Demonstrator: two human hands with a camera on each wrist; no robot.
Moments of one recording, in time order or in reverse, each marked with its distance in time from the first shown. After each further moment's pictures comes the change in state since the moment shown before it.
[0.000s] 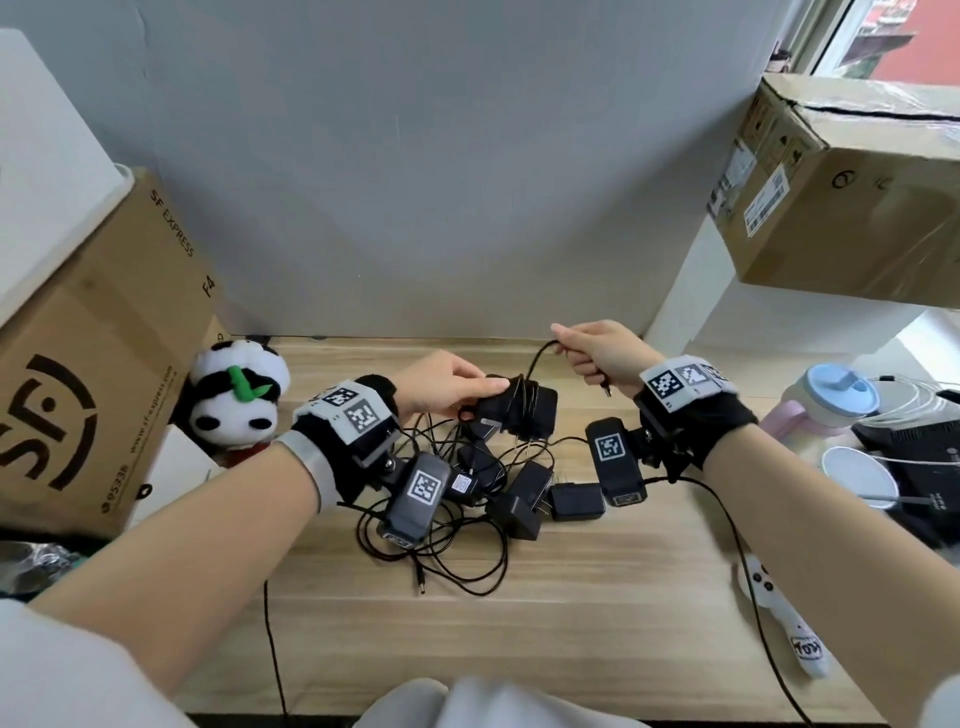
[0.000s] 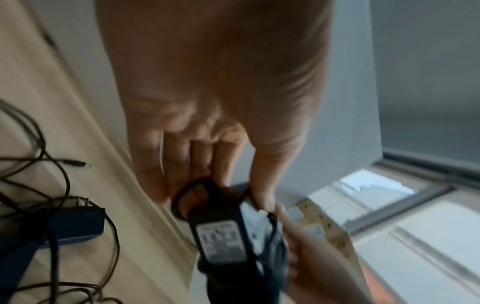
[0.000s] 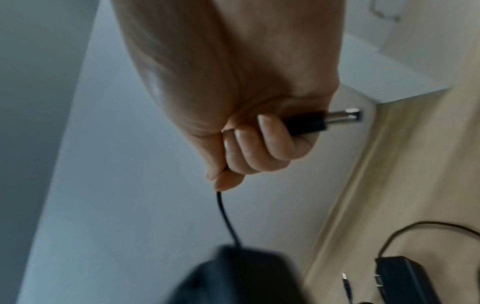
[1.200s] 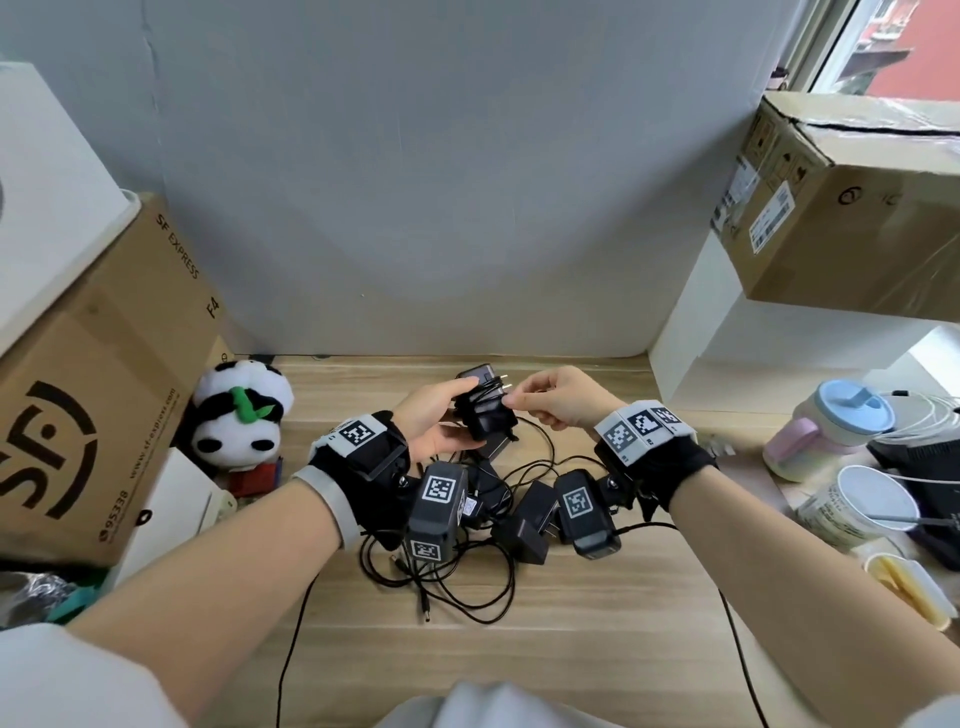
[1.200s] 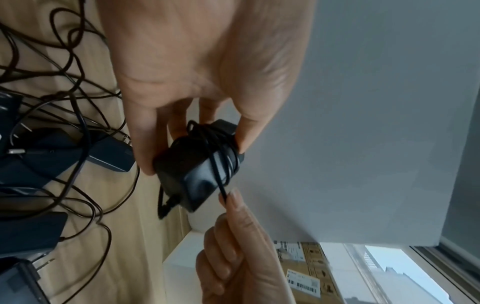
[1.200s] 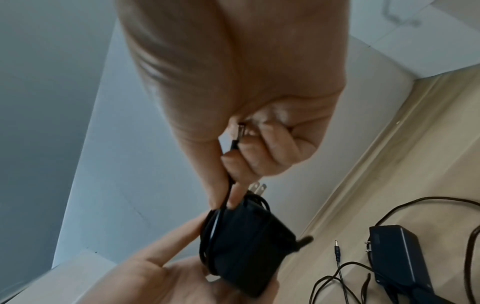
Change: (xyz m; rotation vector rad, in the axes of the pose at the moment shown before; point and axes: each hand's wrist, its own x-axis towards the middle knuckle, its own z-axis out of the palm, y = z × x) left_hand 0.025 -0.029 0.003 -0.766 0.099 -0.221; right_hand 0.009 0.009 0.042 -0.155 -0.050 -0.007
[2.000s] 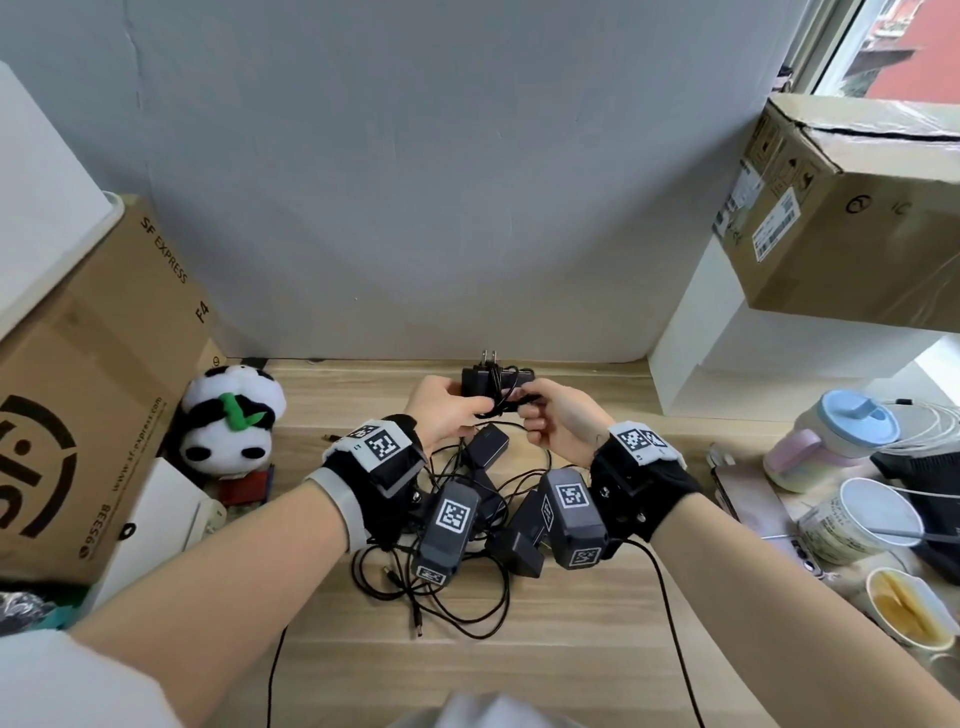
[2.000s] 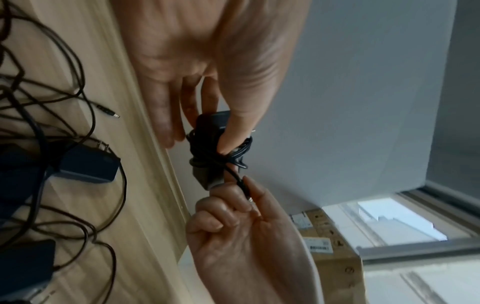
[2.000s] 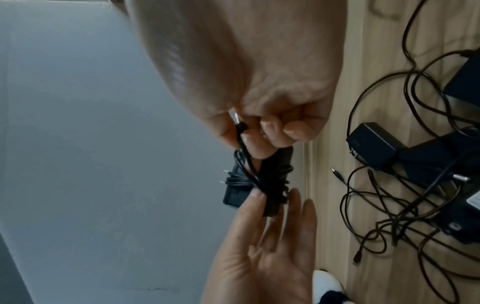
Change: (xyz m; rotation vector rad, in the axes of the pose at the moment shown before) left_hand 0.016 0.006 0.020 0.361 0.227 0.265; right_hand 0.017 0.014 0.010 0.739 0.040 0.212
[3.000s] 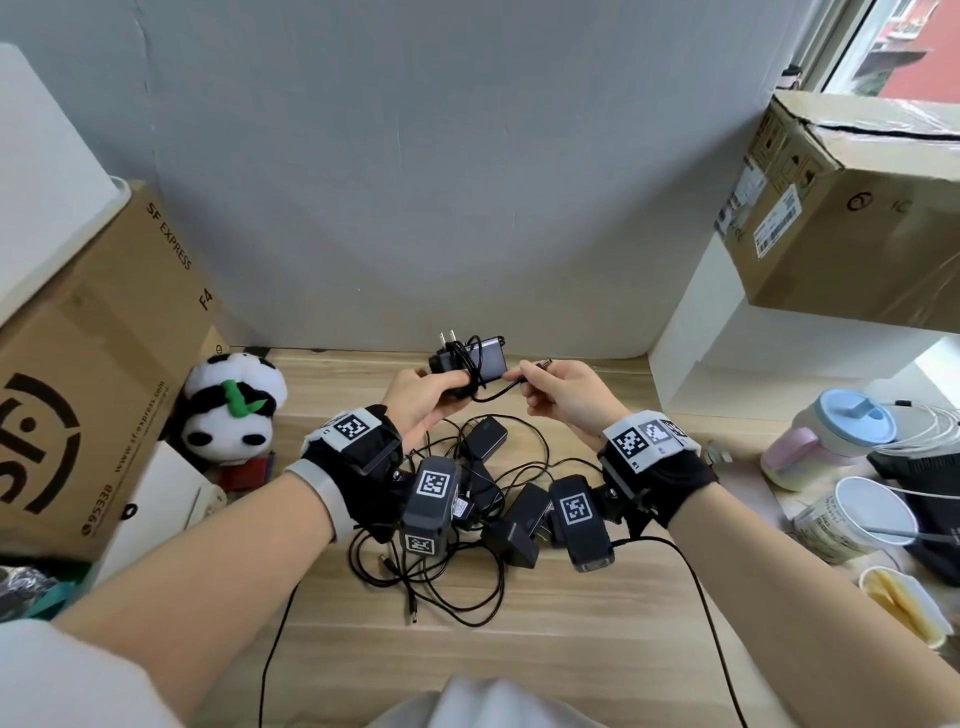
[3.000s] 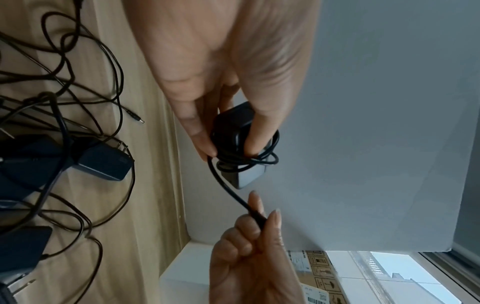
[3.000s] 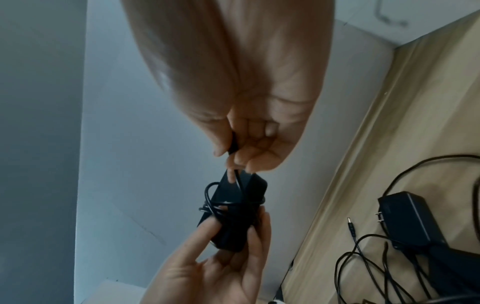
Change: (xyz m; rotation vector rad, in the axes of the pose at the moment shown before) left_hand -0.002 -0.002 -0.012 -0.519 0.052 -0.092; right_hand -0.013 -0.009 -0.006 -0.297 -0.043 -0.330
